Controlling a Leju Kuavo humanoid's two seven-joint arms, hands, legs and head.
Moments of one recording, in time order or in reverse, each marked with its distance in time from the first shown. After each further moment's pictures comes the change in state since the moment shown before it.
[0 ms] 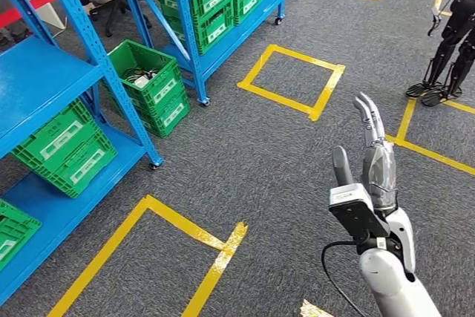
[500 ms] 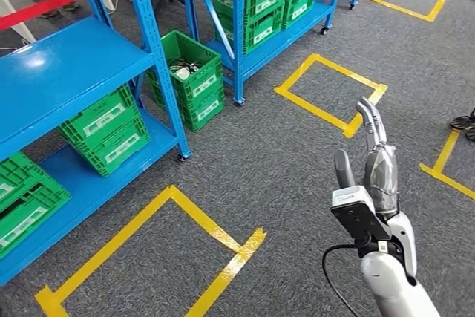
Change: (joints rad) left arm -0.002 0.002 -0.002 0.001 -0.002 -0.011 -0.013; right arm 0.004 -0.009 0.002 0.019 -0.007 -0.002 -0.002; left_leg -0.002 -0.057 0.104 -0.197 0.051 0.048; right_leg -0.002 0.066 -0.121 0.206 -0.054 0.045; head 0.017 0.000
